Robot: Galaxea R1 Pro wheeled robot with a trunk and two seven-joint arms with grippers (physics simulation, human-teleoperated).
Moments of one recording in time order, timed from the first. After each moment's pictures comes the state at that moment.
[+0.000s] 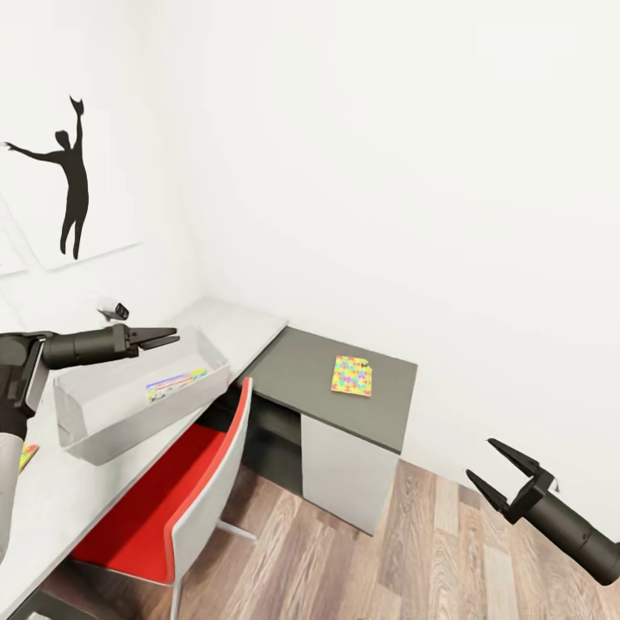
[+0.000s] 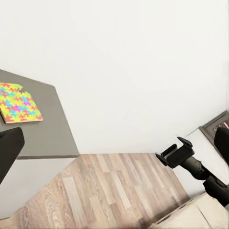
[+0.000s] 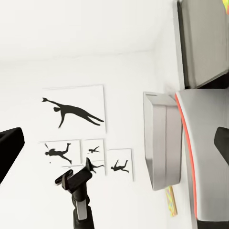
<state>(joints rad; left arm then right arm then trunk) -0.98 0.42 0.20 -0.97 0.03 0.98 -1.57 -0.10 -0.31 -0.37 -1.30 -1.63 1.04 0.39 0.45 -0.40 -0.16</state>
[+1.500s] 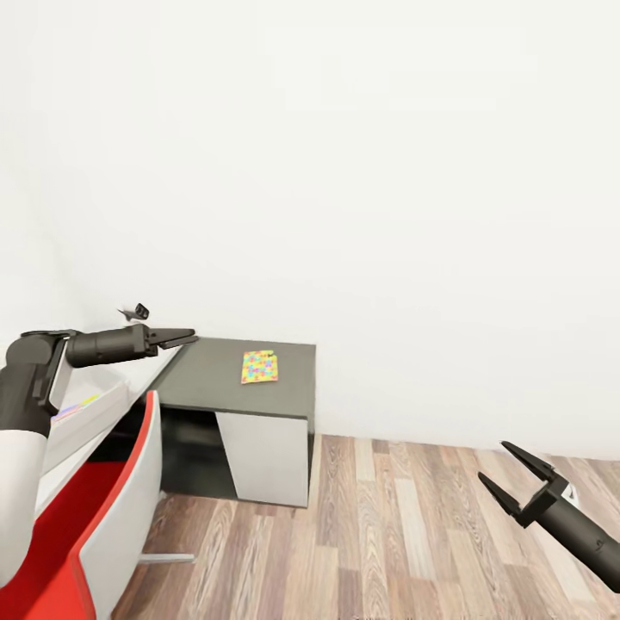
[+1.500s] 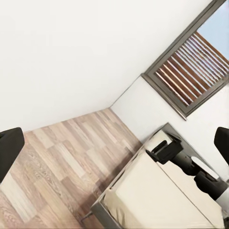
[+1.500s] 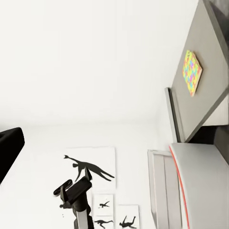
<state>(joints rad) -0.98 0.36 0.18 -1.00 0.03 0.98 -1.57 -0.10 -0.32 -0.42 -1.24 -1.63 1.04 0.42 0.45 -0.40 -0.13</state>
